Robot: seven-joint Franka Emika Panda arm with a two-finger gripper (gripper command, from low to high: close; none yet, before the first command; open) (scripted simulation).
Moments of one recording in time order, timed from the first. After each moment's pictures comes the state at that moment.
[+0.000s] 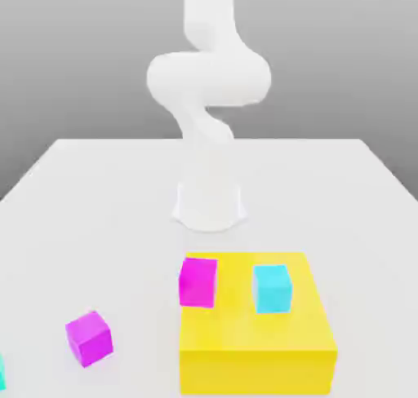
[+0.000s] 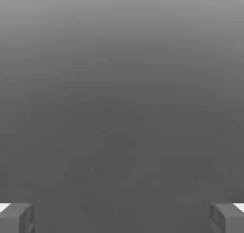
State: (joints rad) arm -0.04 -0.71 0.00 -2.29 -0.02 2.32 0.85
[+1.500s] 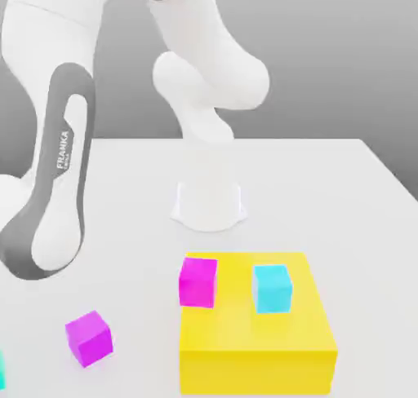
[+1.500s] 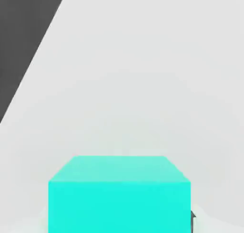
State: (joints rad) arm -0.48 0.49 -0.13 -2.13 0.12 2.62 1.19
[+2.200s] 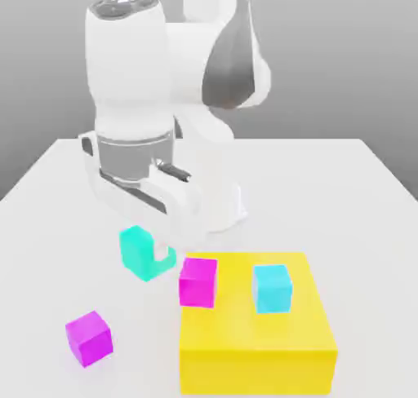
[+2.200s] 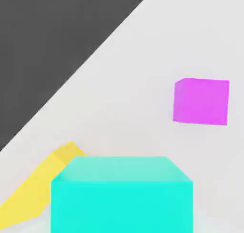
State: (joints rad) arm -0.16 -0.26 0.05 -2.63 0.03 2.37 1.41
